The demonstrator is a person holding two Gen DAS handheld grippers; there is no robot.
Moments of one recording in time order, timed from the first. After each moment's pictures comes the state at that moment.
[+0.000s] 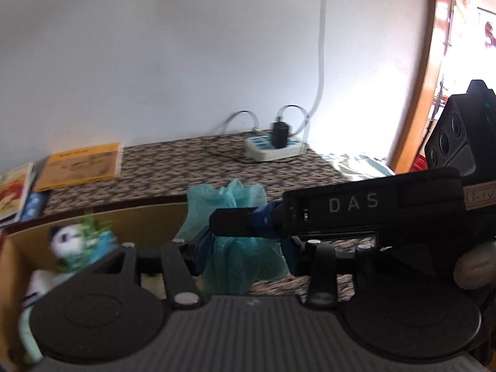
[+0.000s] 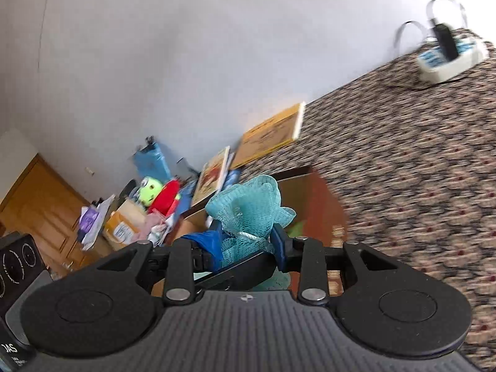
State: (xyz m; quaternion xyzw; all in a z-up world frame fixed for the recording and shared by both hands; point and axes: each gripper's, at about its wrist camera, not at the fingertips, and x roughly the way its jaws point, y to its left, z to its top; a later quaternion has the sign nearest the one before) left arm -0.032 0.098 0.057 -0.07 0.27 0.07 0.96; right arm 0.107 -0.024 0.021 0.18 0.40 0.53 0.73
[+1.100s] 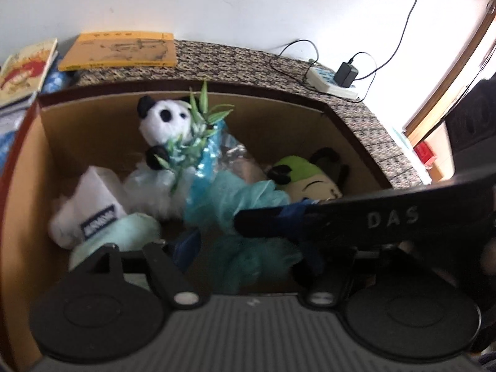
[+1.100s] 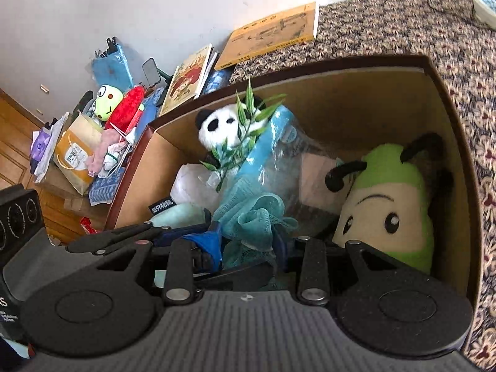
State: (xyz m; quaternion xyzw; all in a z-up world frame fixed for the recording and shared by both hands) left arm -0.066 0.254 -0.019 -0.19 0.40 0.05 0.90; right arm 0.065 0.120 -0.017 0.03 0.51 0.50 0.70
